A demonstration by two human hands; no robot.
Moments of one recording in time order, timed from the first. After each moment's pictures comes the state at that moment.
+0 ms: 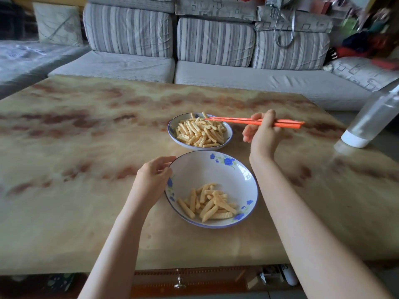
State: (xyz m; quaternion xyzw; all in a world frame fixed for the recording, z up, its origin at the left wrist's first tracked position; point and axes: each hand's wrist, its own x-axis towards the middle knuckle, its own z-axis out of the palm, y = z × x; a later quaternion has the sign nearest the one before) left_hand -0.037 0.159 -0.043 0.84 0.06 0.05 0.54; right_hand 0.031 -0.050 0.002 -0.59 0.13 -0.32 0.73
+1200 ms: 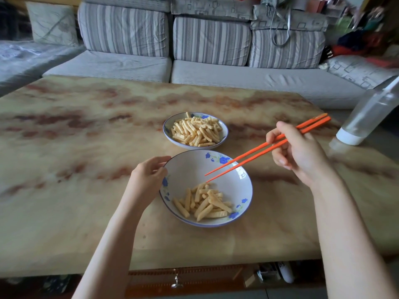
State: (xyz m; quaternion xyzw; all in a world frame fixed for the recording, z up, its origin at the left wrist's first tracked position) left_hand -0.036 0.160 -0.046 0.84 0.06 0.04 0.54; right_hand -0.043 -0.116 0.026 -0.74 0.00 -0.09 0.66
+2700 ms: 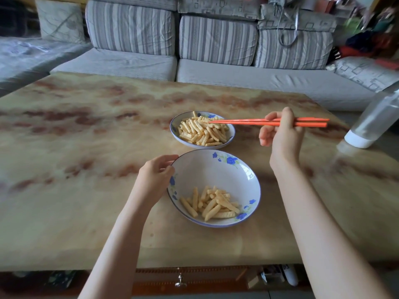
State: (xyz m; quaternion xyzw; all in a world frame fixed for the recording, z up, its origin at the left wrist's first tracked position) left_hand -0.036 0.160 -0.043 0.84 0.06 0.04 0.54; right_hand 0.003 -0.069 0.015 -0.61 0.09 -0.31 0.73
